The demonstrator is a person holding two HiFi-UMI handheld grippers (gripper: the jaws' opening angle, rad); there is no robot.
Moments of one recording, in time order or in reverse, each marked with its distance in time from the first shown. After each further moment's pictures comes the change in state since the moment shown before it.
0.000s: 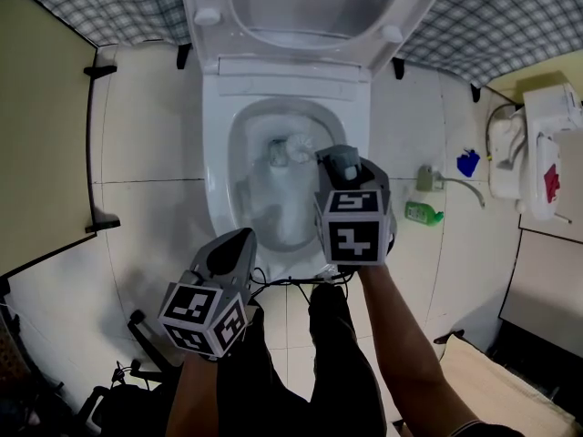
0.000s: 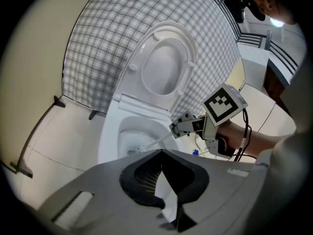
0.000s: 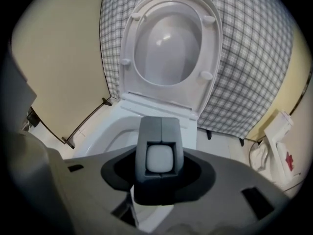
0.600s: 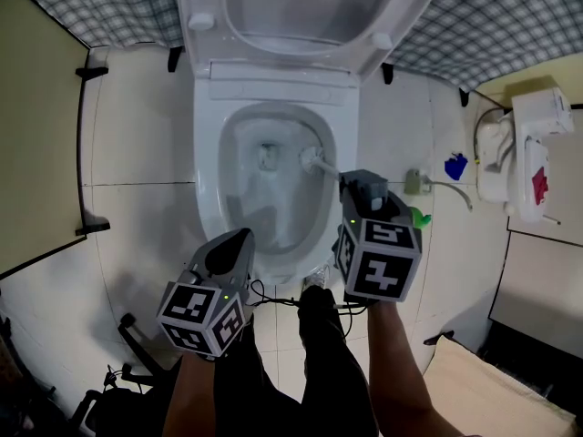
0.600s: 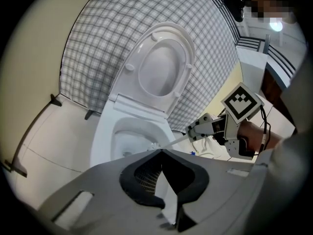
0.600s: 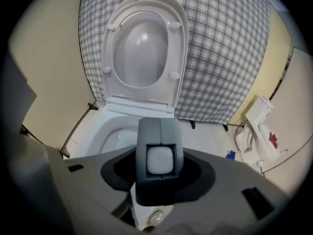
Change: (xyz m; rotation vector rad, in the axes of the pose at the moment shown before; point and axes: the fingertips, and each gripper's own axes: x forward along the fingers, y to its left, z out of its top) left arm 0.007 -0.010 0.006 -0.012 -0.015 -0.036; right arm -0.058 -0.044 -0.023 0.149 0.051 -0.129
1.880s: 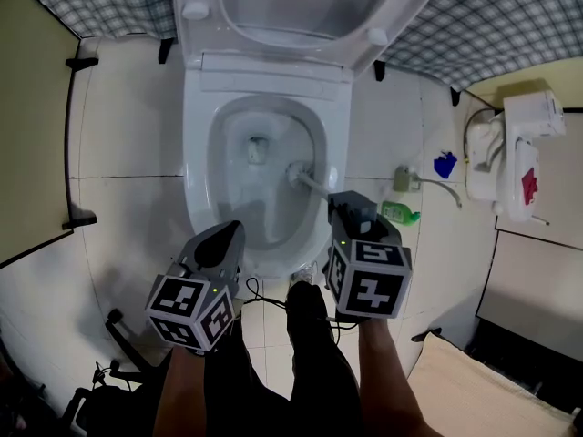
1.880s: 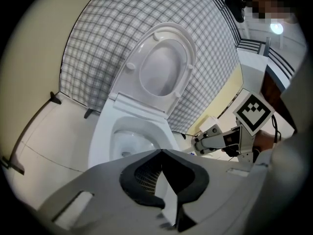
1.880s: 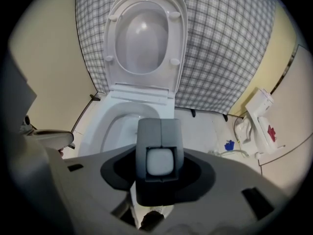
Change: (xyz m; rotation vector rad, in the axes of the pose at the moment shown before) left arm 0.004 0.002 -0.001 -0.017 -0.008 -0.013; right arm -0.016 0.004 -0.047 0.004 0.130 0.019
